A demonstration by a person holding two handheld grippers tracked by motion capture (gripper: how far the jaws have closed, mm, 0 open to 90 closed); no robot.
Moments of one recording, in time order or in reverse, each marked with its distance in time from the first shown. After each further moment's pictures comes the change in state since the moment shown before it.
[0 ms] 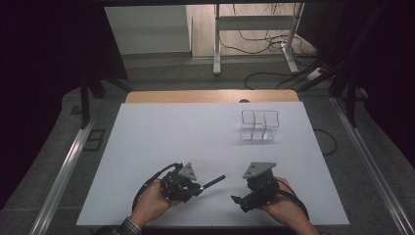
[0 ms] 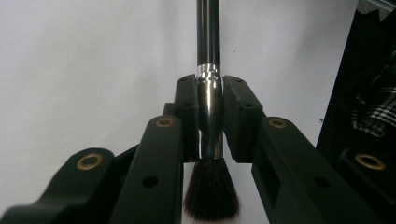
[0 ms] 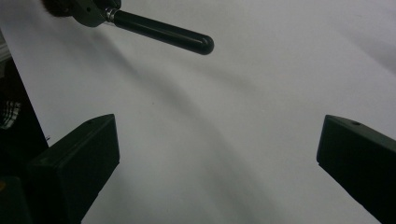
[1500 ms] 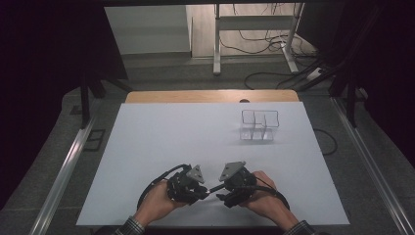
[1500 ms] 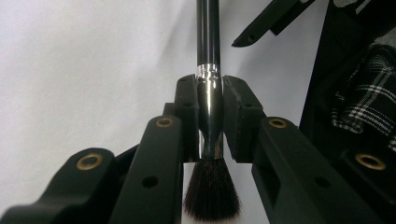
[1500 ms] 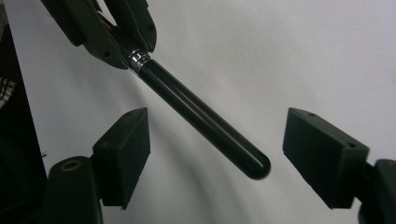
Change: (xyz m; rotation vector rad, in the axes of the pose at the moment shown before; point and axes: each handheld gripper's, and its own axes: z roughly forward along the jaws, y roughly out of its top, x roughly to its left) left arm -0.010 0.015 0.004 0.033 -0.047 0.061; right arm 0.022 0.035 0.036 0.098 0.033 -0.213
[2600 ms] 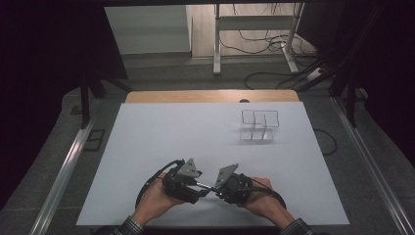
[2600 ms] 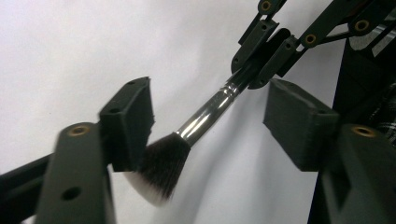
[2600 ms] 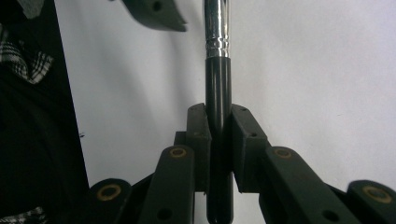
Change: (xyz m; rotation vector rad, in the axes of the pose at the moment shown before) left arm 0.006 -0.006 -0.012 -0.165 0.100 -0.024; right arm 0.008 0.006 0.004 0.059 0.106 -0.080
